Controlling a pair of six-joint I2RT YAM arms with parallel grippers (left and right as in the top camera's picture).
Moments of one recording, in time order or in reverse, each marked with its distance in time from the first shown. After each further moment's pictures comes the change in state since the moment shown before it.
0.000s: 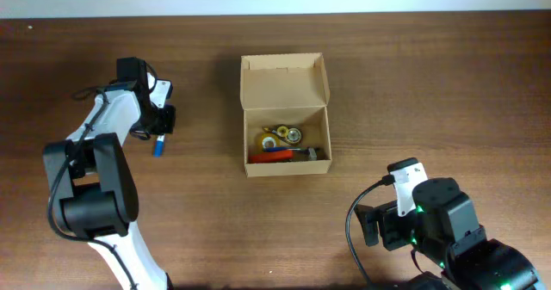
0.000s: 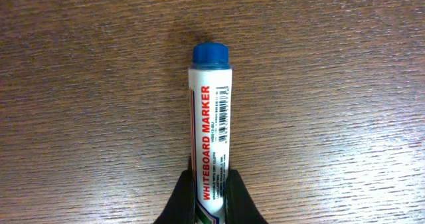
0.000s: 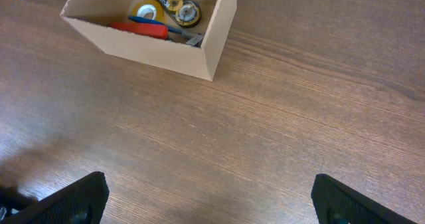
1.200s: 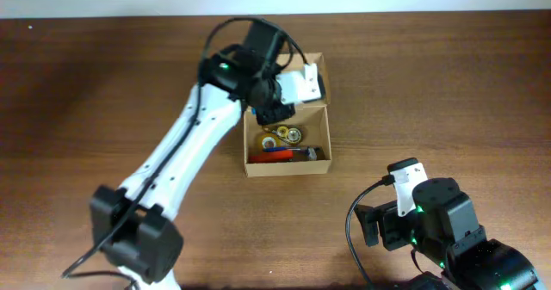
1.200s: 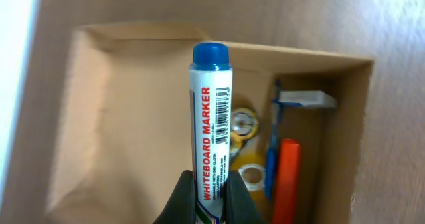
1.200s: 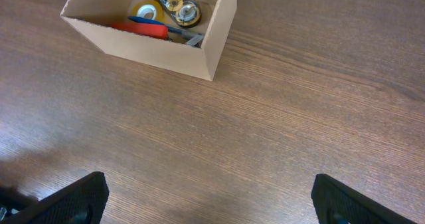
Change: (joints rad) left arm -0.641 -0.180 0.377 -0.317 0.193 0.651; right arm 0.000 0.000 0.000 0.000 0.000 0.000
